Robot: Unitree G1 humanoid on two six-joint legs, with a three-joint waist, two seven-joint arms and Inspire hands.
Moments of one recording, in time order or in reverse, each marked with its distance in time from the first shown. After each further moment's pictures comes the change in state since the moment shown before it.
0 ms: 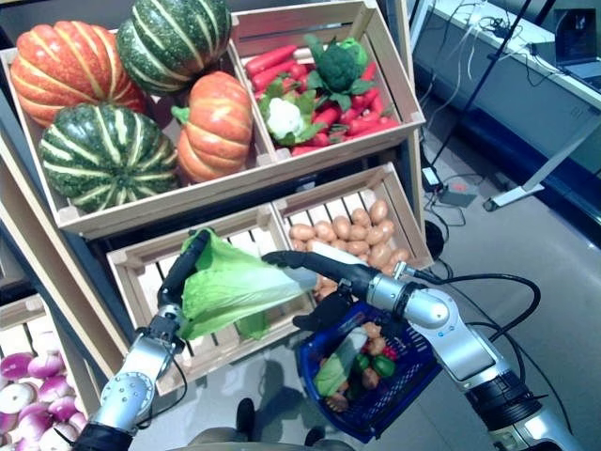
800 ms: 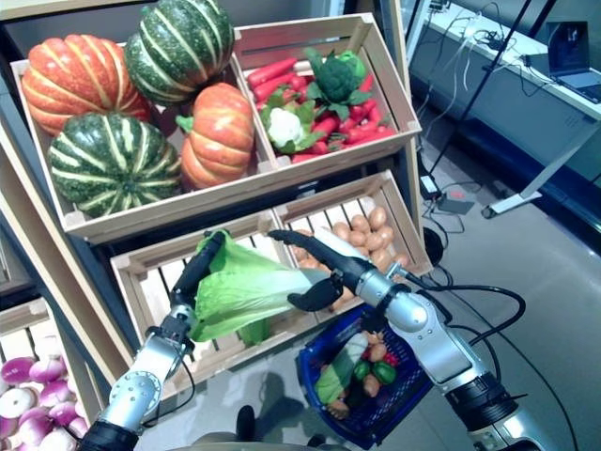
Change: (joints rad) left arm -0.016 -0.001 -0.066 0.000 0.000 0.000 0.000; right arm 0.000 0.097 0.032 0.009 -0.171 0.073 -0.280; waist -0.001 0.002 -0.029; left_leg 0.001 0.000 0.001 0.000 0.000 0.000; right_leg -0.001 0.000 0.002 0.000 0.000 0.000
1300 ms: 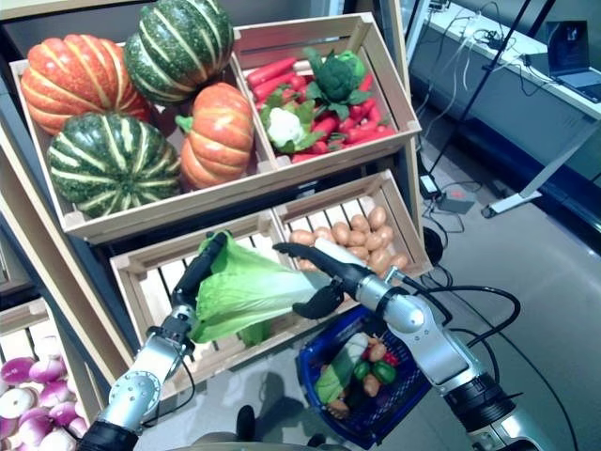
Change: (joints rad) left arm 0.000 0.001 0.003 0.000 0.000 0.026 0.000; right arm 0.000 -0.004 0.052 0.035 0.007 0.058 0.140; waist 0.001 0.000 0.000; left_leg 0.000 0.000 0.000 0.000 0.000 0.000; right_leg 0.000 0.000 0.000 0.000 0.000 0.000
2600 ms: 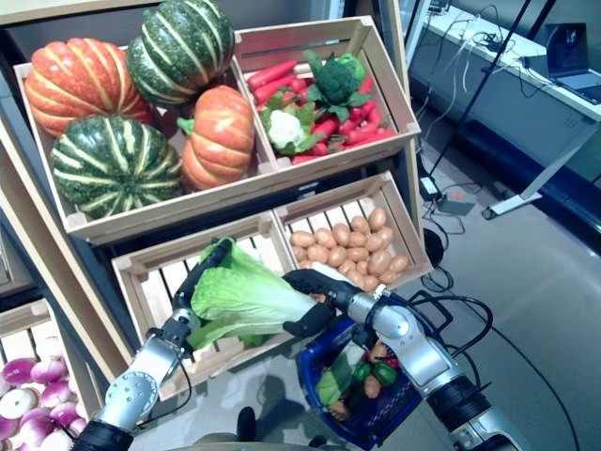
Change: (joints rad) left arm 0.000 0.025 -0.012 0.019 0.012 0.031 0.000; right arm -0.004 0.091 0.032 0.157 0.081 0.039 -0.026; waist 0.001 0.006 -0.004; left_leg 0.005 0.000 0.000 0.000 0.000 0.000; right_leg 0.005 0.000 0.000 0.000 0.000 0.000
